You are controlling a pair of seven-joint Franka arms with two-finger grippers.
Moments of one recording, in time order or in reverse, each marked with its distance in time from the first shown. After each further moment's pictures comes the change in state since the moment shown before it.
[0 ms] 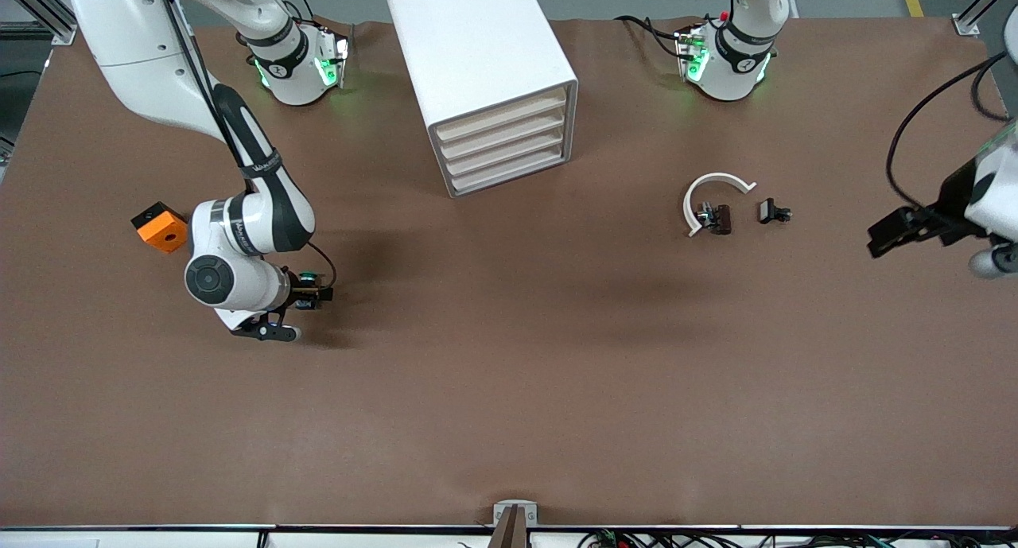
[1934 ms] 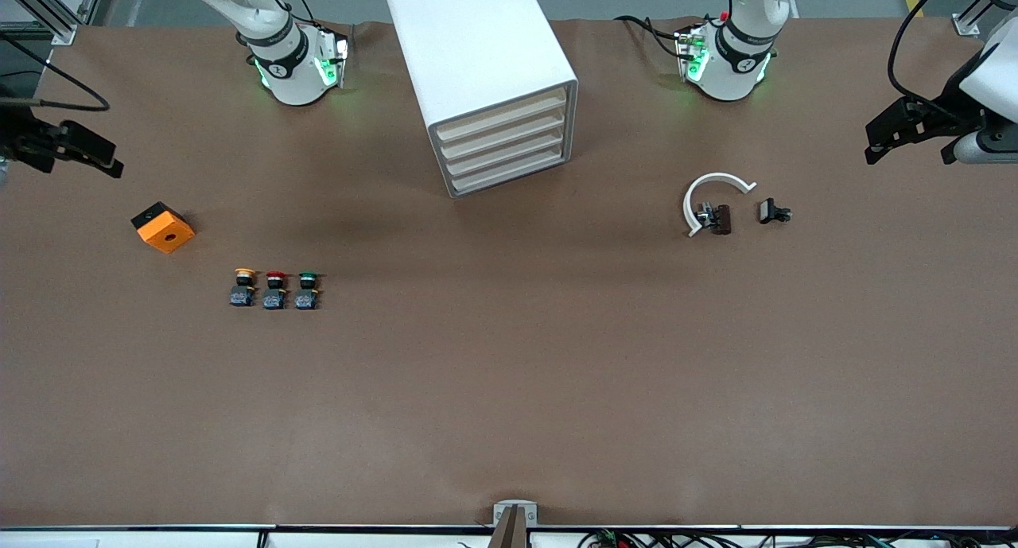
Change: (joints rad) left arm -0.092 -0.213 0.083 -0.165 -0.080 -0.084 0.111; right arm -0.192 -0.608 -0.007 0.318 -0.003 -0.728 -0.232
